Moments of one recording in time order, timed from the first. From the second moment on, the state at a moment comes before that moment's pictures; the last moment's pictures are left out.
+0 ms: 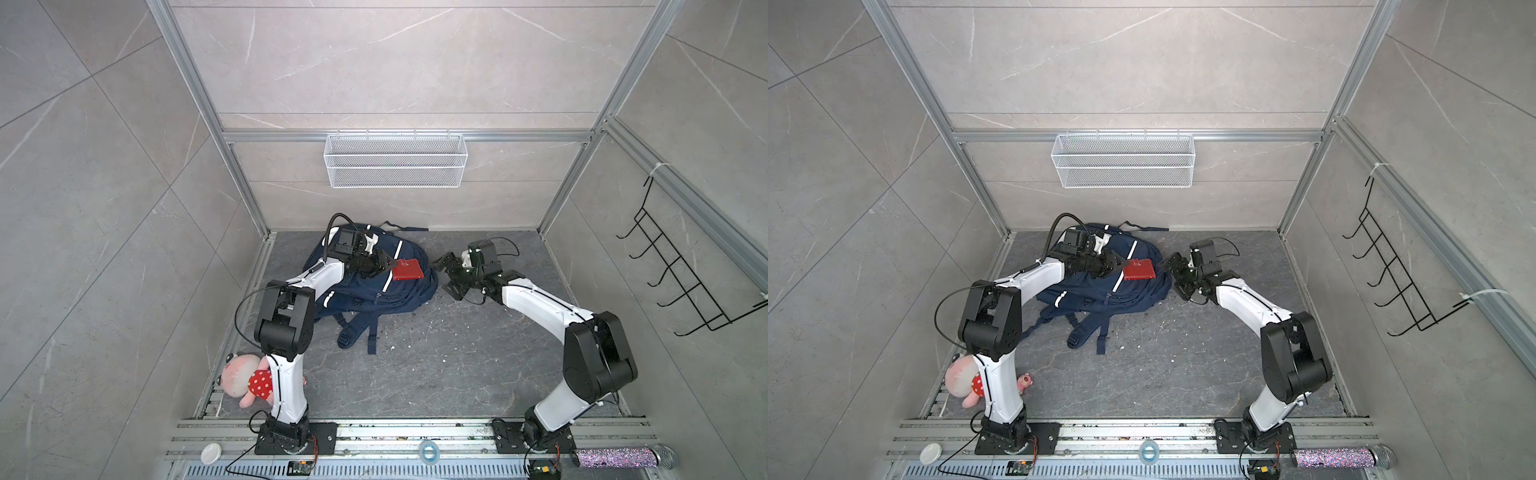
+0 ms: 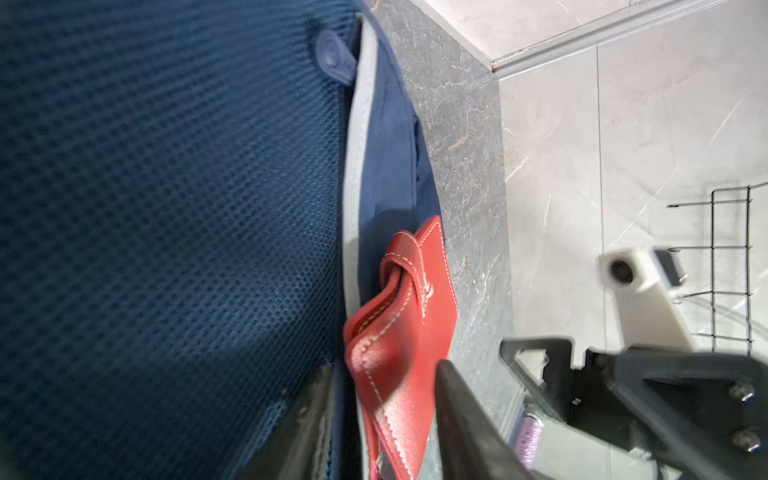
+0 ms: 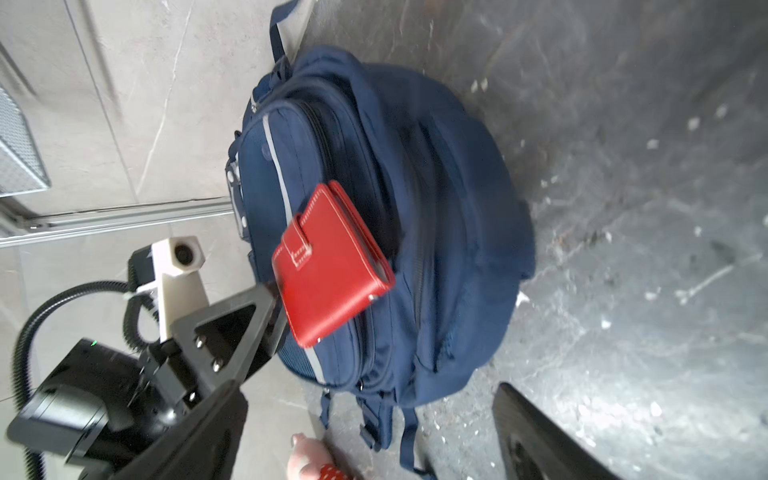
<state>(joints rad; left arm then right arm) -0.33 2.00 1.47 -0.24 0.69 -0.60 0.35 1.66 1.10 -0.13 -0.42 1.17</state>
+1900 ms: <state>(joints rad) -0.32 1.89 1.27 0.21 0.75 -1.21 0.42 1.89 1.20 0.40 -0.46 1.31</state>
